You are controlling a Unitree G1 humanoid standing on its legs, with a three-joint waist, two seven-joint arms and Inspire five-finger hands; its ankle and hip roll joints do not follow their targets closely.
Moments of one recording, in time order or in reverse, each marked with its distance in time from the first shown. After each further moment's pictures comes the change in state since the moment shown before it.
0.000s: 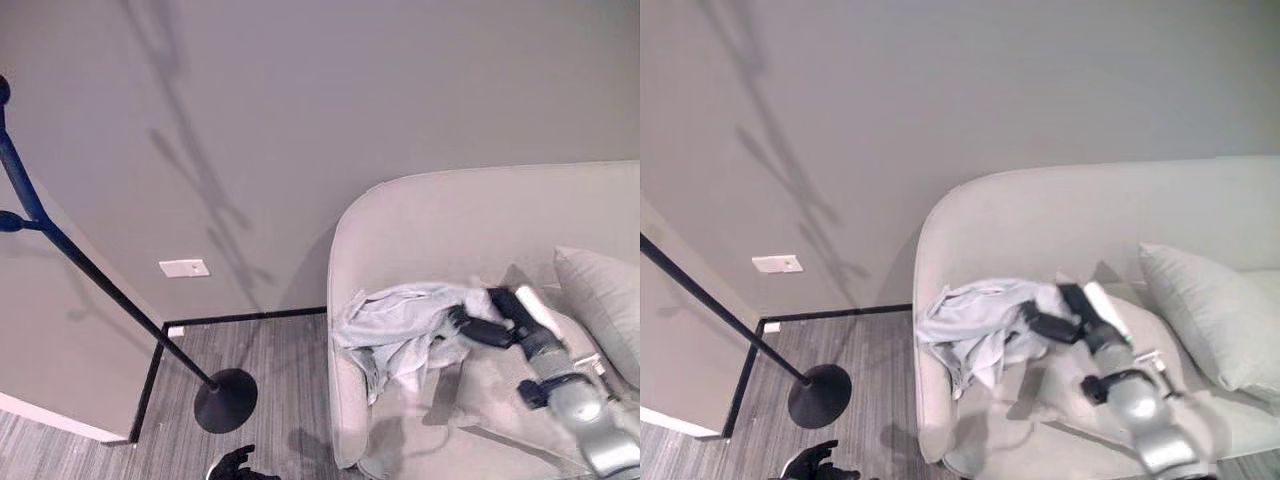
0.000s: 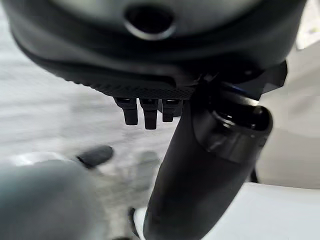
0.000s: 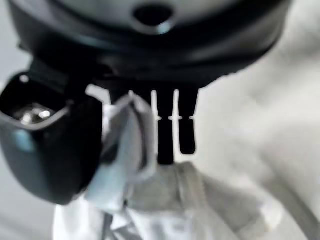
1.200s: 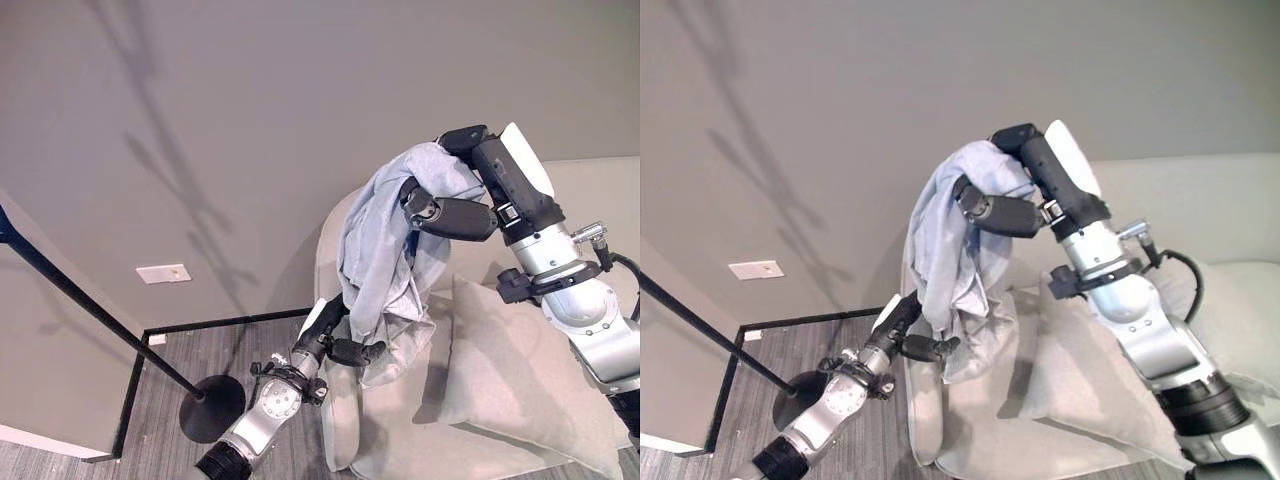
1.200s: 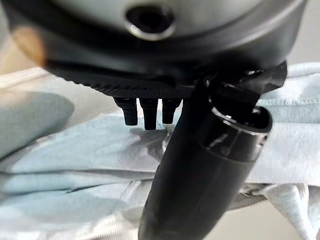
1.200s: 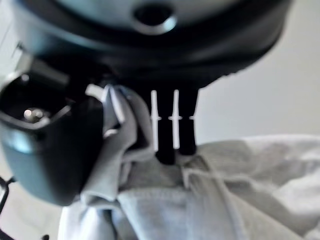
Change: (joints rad) left arm -0.219 0.062 -0.350 -0.777 0.077 -0.110 0.133; right arm -0.437 -0.095 0.171 -0.249 0.105 -0.110 -0.029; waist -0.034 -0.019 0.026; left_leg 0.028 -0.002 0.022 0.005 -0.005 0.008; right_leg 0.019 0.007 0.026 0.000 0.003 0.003
